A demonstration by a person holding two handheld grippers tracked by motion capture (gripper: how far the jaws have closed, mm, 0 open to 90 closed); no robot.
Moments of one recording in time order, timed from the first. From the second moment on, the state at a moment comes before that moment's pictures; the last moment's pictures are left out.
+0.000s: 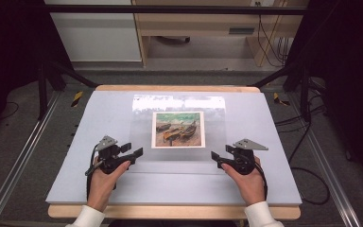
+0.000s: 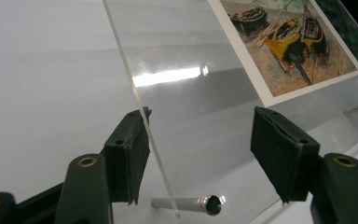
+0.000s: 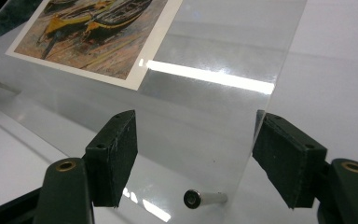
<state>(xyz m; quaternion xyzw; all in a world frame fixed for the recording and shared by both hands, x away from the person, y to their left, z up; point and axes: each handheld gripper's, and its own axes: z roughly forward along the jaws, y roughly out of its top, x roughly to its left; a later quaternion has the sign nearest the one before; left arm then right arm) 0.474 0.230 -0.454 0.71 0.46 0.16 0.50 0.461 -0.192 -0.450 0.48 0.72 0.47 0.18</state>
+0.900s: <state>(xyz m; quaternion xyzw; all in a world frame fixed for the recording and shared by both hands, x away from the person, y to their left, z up) 0.457 0.236 -0.451 0.73 0.45 0.16 0.49 0.436 -0.192 -0.450 0.47 0.73 0.45 0.21</state>
